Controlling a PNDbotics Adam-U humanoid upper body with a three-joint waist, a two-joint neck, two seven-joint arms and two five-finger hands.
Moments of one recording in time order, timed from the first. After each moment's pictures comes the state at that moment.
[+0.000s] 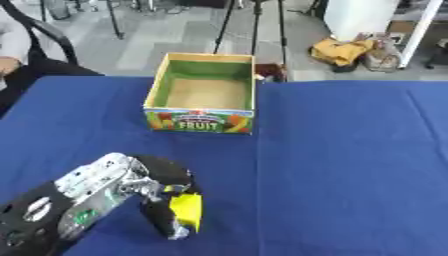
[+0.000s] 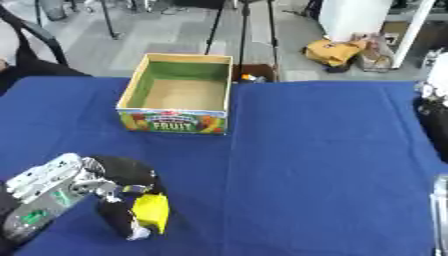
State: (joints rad) left arm -0.70 0.70 -0.57 -1.68 -0.77 0.04 -0.91; right arm -0.56 -0.07 -0.06 -1.99 0.75 -0.19 -0.35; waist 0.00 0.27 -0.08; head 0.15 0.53
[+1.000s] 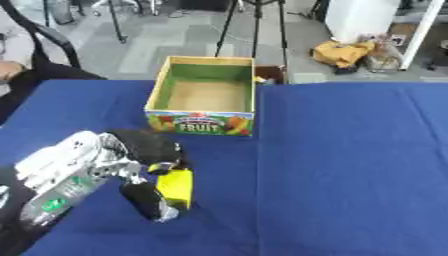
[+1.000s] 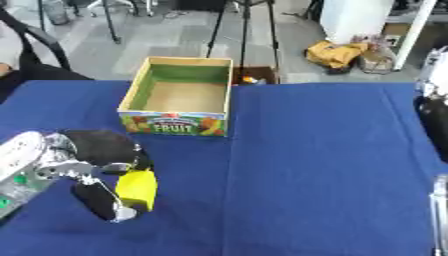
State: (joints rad) left arm -0.69 0.84 -0.46 -1.89 -0.73 0.10 -0.90; right arm -0.56 -0.07 -0.06 -1.99 0.75 -0.19 -0.36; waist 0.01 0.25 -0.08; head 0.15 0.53
